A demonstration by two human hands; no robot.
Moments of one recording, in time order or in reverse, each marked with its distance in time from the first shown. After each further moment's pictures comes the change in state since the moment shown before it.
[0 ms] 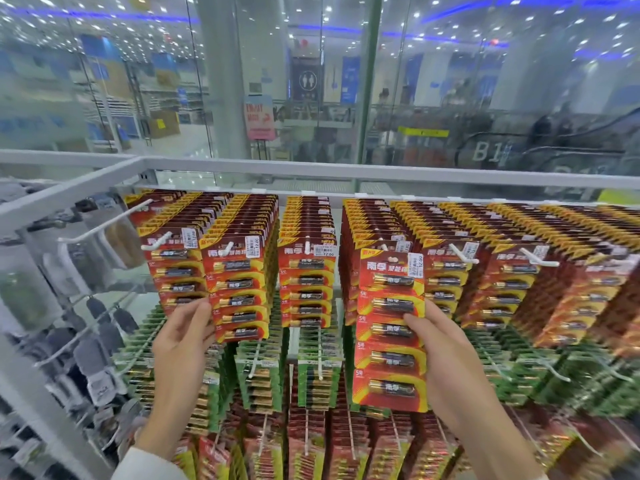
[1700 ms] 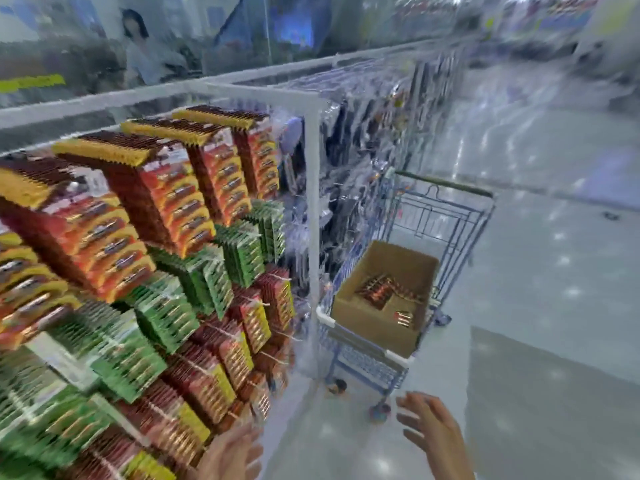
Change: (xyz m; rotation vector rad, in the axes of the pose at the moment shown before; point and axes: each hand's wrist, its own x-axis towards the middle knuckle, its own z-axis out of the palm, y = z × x) left_hand -0.324 -0.161 0.270 0.308 -1.013 -1.097; right_hand -0.284 0.177 -0.376 0.264 1.392 0.020
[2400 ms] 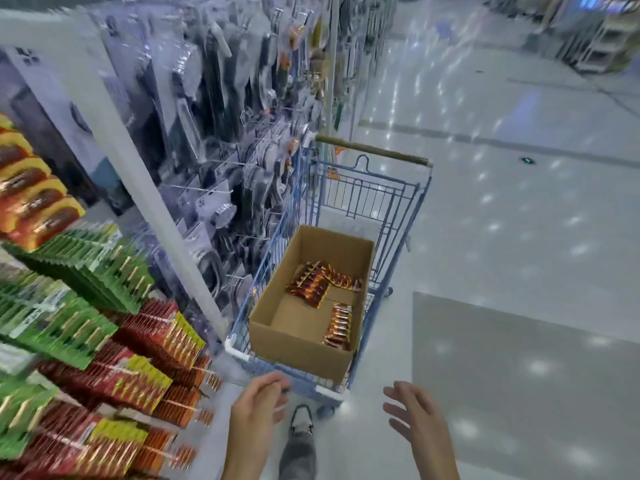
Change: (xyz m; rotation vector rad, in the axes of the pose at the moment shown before) left_hand 0.127 -0.025 0.327 0.423 -0.211 0.232; right_hand 0.202 -0.071 -0.066 0.045 0.206 0.069
